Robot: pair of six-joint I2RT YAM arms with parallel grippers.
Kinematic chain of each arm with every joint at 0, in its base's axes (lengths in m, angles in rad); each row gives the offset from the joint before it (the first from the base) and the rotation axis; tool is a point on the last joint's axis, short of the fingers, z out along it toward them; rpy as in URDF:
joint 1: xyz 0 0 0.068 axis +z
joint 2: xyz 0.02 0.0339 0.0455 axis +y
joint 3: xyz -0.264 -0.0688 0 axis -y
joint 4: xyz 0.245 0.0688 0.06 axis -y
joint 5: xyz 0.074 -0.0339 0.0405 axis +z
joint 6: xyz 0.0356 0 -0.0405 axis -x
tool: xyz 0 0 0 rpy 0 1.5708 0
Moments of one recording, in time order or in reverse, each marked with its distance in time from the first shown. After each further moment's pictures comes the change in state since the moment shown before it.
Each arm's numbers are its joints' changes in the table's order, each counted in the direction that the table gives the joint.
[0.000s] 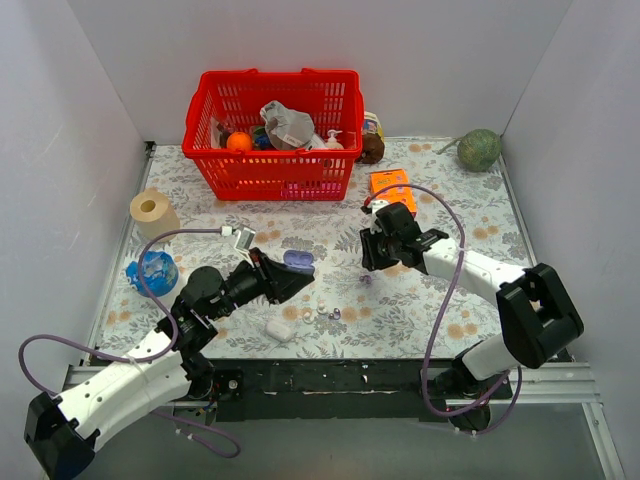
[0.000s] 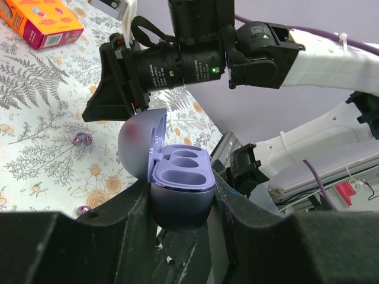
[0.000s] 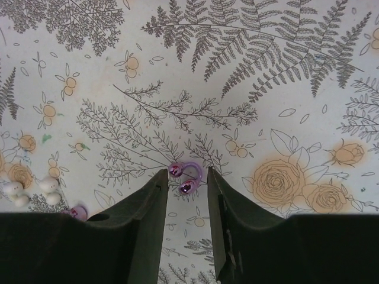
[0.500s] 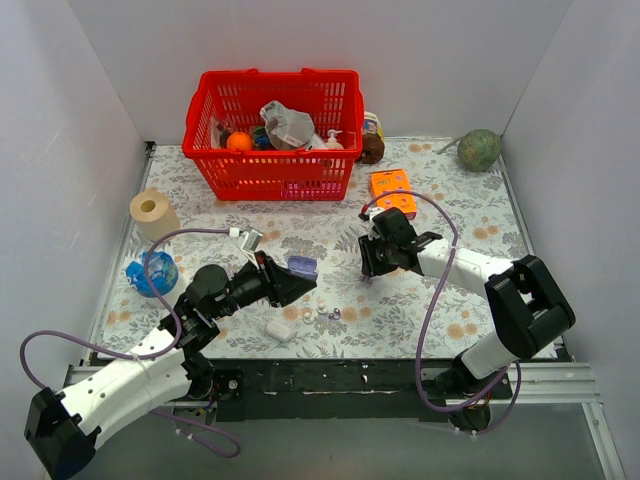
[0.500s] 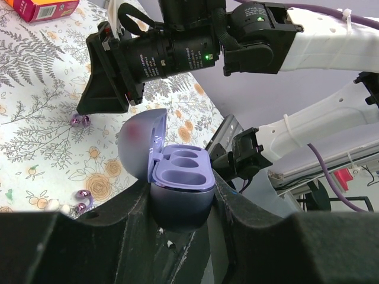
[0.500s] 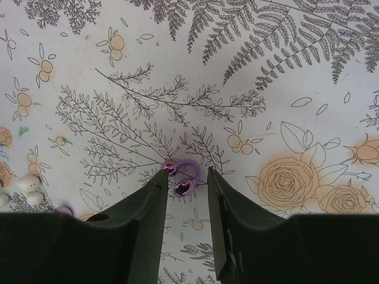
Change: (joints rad) left arm 0.000 0.034 -0.006 -0.028 -0.053 -0.001; right arm 0.000 0.081 -0.022 0.028 0.013 0.000
